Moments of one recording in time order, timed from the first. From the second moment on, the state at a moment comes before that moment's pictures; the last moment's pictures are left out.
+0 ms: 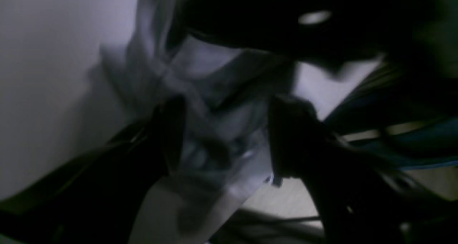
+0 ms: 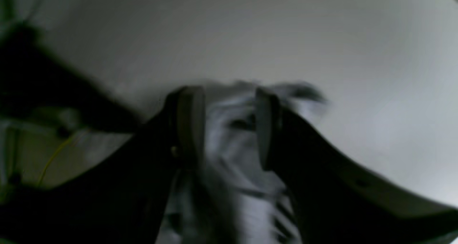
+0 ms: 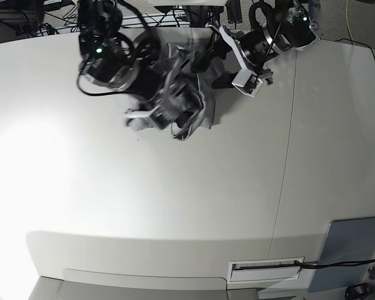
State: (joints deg) left arm 30.8 -2.2 0.2 126.6 -35.7 -34.7 53.7; right arm -14.4 6.2 -6.7 123.1 21.2 29.7 -55.0
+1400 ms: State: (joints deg) left arm 23.0 -2.0 33.3 119.4 -11.3 -11.1 49.3; right arm -18.6 12.4 28.4 123.8 17.9 28.0 -57.8
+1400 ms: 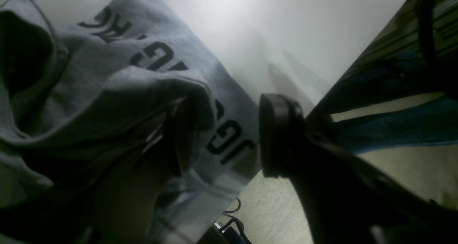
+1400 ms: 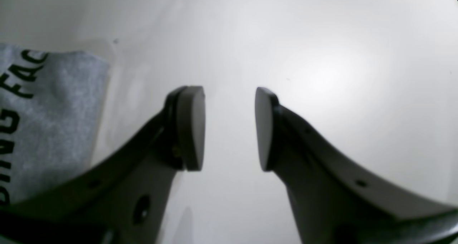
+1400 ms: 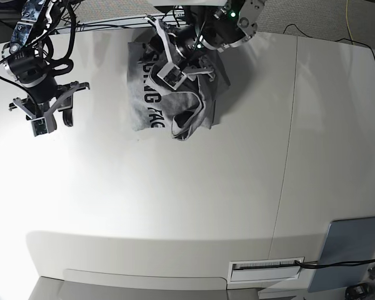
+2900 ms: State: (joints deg) left arm 38.6 -17.5 1.5 122.4 -15.7 -10.7 41.2; right arm -20.2 12.4 28.5 123.8 17.9 28.0 -57.5
